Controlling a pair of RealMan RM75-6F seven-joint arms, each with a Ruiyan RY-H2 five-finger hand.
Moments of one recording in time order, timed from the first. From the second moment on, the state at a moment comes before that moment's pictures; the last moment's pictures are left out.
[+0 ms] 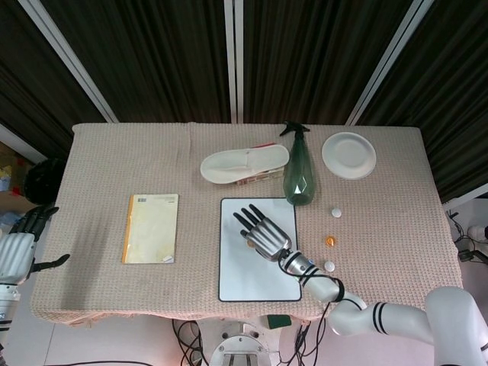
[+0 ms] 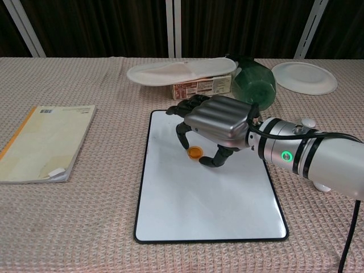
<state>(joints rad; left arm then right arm) -0.12 -1.24 -0.02 -1.27 1.52 1.47 -0.35 0.76 -1.75 0.13 -1.39 -1.38 0.85 -0.58</state>
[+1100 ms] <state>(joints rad) -0.14 -1.23 -0.02 -1.32 1.53 1.43 -0.30 0.43 -1.48 -0.04 -1.36 -1.42 1.18 -0.36</state>
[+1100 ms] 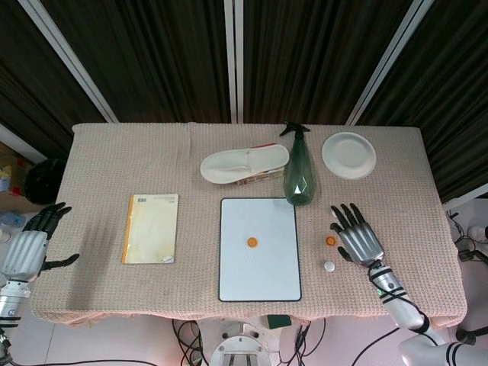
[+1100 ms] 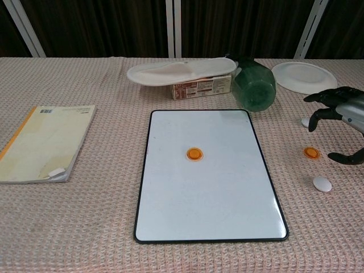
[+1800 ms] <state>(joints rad) -0.14 -1.24 -0.02 -1.29 1.52 1.42 -0.32 0.44 -1.55 -0.01 -1.28 -1.43 1.12 -0.33</state>
